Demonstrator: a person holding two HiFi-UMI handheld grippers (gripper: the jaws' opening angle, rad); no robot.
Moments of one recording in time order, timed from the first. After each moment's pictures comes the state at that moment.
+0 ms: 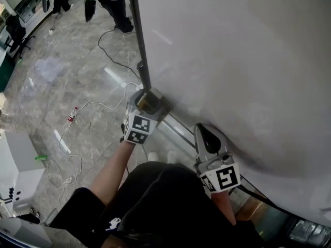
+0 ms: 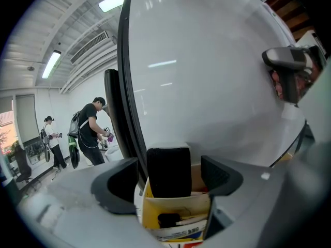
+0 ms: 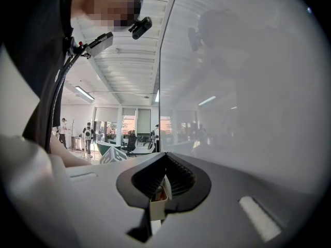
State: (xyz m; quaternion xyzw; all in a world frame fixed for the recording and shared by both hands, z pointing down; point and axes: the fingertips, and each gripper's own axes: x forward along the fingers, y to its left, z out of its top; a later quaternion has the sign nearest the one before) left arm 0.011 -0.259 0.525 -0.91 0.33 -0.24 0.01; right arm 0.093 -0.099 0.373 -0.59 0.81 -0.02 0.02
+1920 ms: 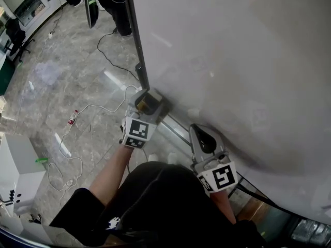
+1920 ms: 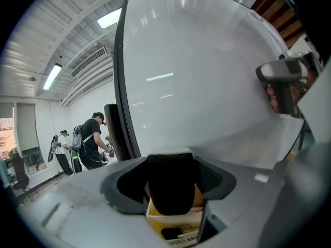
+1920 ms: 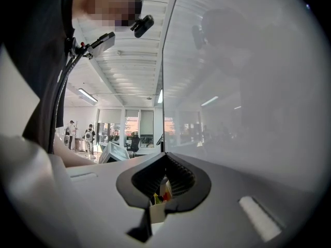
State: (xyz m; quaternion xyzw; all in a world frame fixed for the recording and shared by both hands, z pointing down) left arm 0.025 -0.248 0.456 -0.93 0.32 -0.19 0.08; right arm 0.087 -0.096 0.356 -0.57 0.82 -0.01 0.02
